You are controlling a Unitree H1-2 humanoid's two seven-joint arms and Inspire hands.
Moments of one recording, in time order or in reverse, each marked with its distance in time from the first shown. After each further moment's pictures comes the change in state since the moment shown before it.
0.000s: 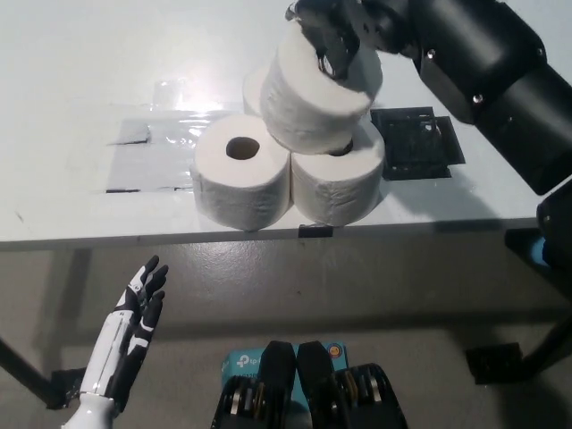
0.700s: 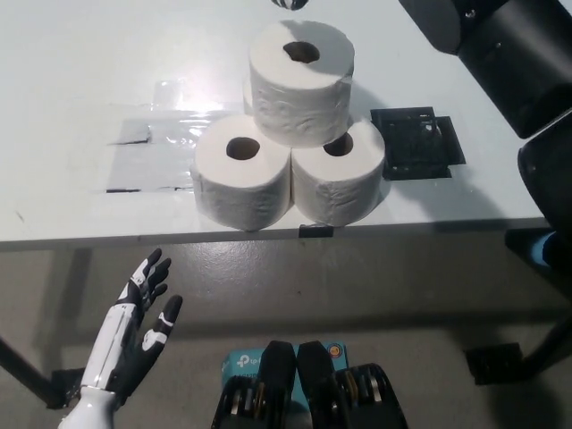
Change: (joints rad) left_arm -0.016 0.006 -0.005 -0.008 0.001 0.003 -0.009; right_arm -0.142 0.045 -0.121 0.095 0.143 0.024 0.022
